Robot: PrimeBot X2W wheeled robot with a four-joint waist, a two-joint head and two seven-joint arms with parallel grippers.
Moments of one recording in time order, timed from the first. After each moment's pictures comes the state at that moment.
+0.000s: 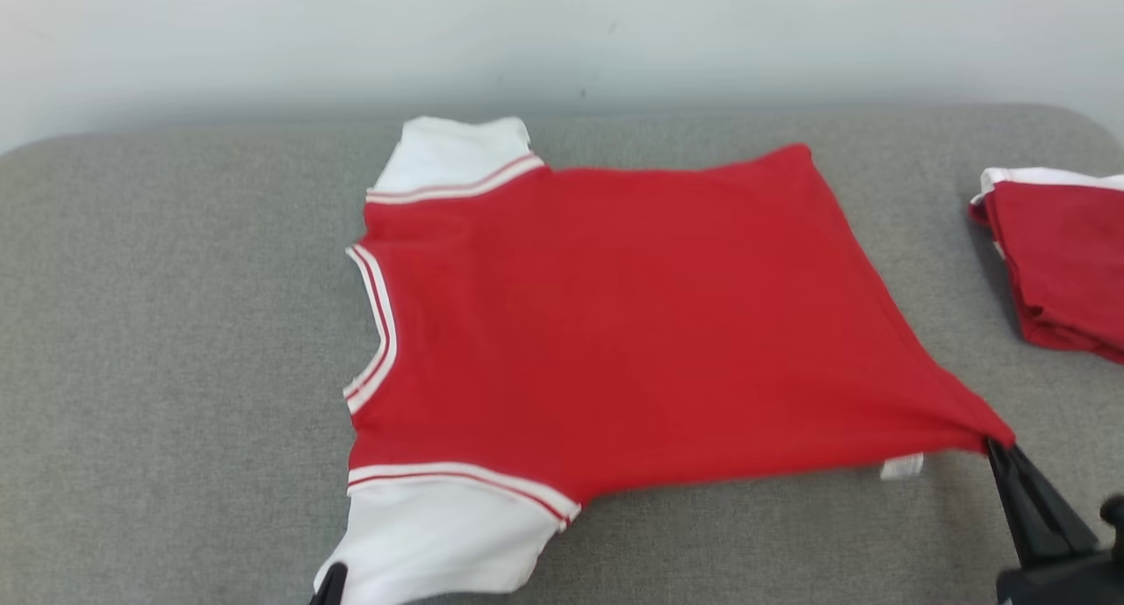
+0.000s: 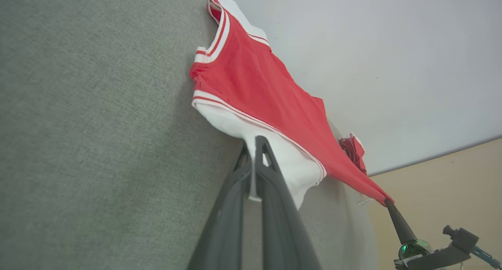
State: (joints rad) left arm 0.17 0.51 -0.45 -0.22 -1.25 0.02 -0.26; right arm -0.02 -0.51 0.14 0.26 0.45 0.13 -0.26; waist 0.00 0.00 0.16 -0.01
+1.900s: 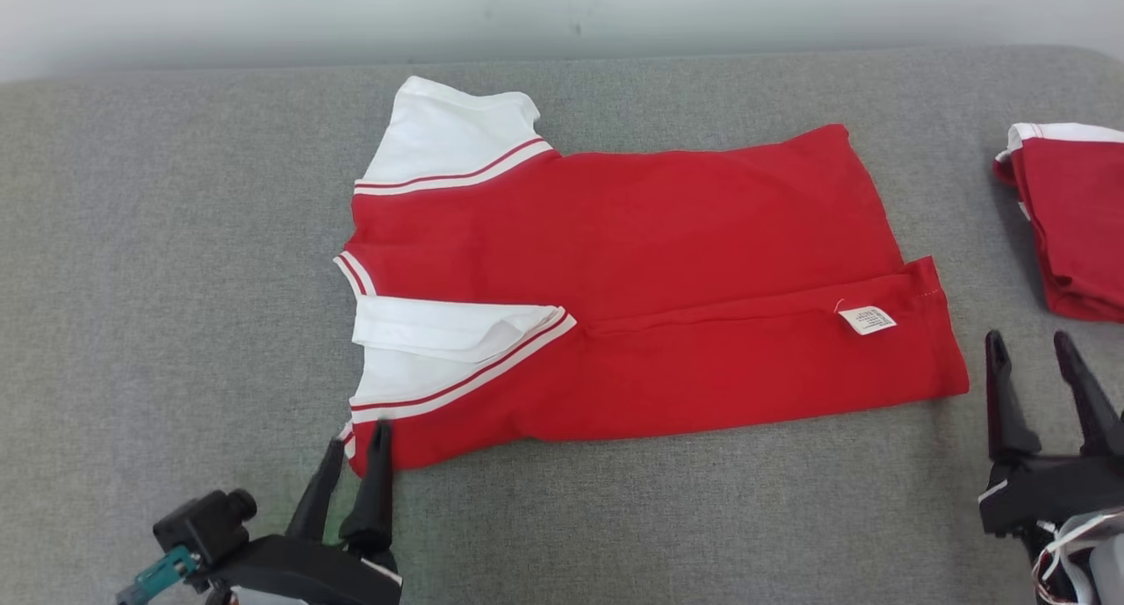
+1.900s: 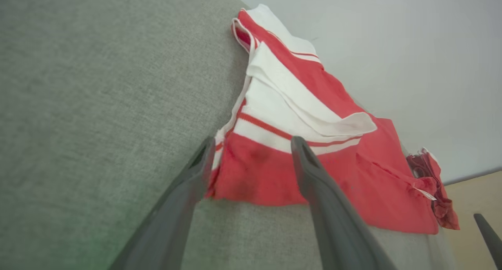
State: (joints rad) left arm -0.17 0.25 -0.38 0.18 -1.00 0.03 -0.19; right arm -0.23 -0.36 -0.01 0.39 0.40 0.13 -0.26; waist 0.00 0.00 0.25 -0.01
